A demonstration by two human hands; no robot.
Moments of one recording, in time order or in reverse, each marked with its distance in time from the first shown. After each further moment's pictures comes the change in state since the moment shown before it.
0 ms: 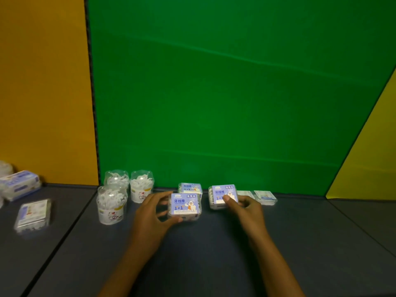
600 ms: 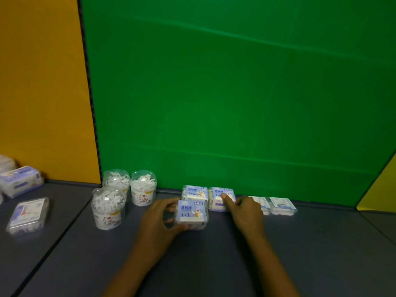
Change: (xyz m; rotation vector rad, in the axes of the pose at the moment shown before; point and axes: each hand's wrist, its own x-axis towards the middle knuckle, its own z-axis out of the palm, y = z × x) left_hand 0.019 -0.030 0.019 0.144 -0.023 -0.026; right_hand 0.068 0.017 0.034 -0.586 0.020 -0.069
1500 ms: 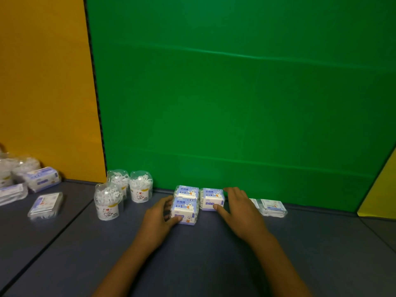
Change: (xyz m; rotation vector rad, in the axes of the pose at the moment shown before) left_hand -0.001 0.019 0.028 0.187 -0.033 -0.208; right_hand -0.018 0.009 -0.061 -0.299 -0.155 -0.600
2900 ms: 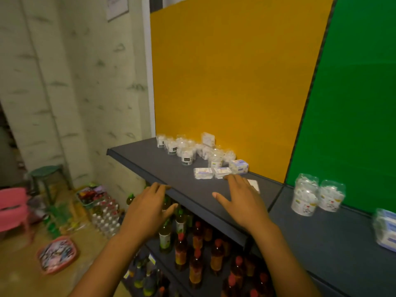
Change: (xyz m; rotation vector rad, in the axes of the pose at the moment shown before) left_hand -0.286 -0.091 -0.425 0.998 0.425 -0.187; right_hand -0.053 -0.474 0.083 0.207 -0.059 -0.579
